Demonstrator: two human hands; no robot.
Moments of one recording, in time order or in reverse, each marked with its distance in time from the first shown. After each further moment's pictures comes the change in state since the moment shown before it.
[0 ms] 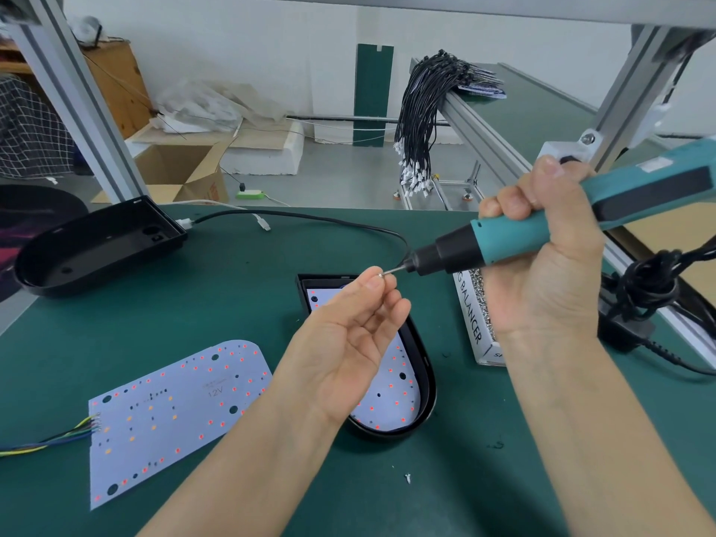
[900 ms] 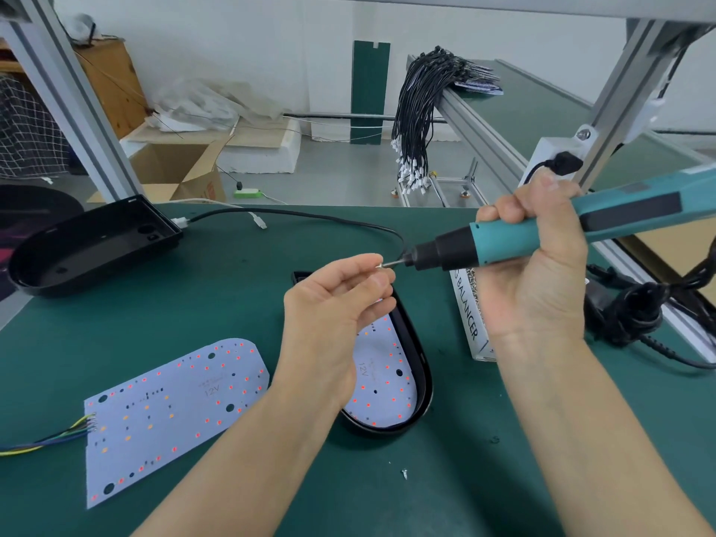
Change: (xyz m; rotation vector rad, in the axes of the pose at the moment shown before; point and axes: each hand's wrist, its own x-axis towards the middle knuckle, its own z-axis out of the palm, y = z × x) left_hand 0.003 0.000 0.001 0.510 0.049 0.400; right_hand -0.002 0.007 -0.012 0.053 0.102 0.023
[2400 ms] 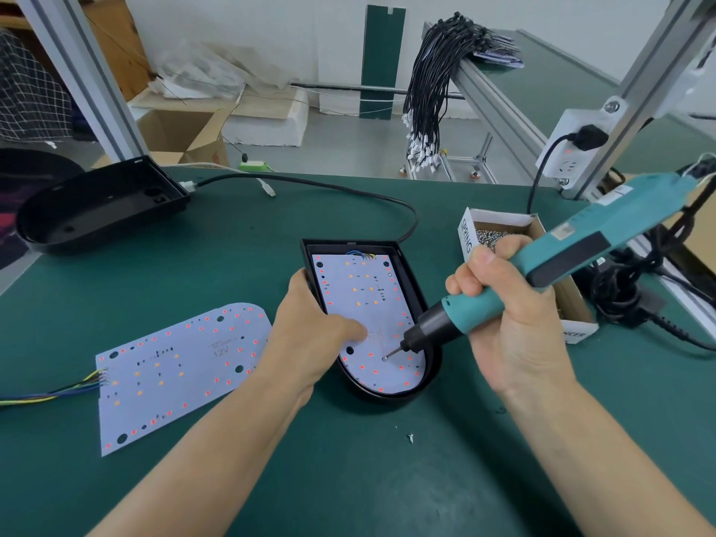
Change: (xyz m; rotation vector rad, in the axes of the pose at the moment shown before) left_hand 0.003 -0.026 -0.052 0.636 0.048 -0.178; right_hand -0.045 0.015 -0.043 -0.296 -0.055 0.276
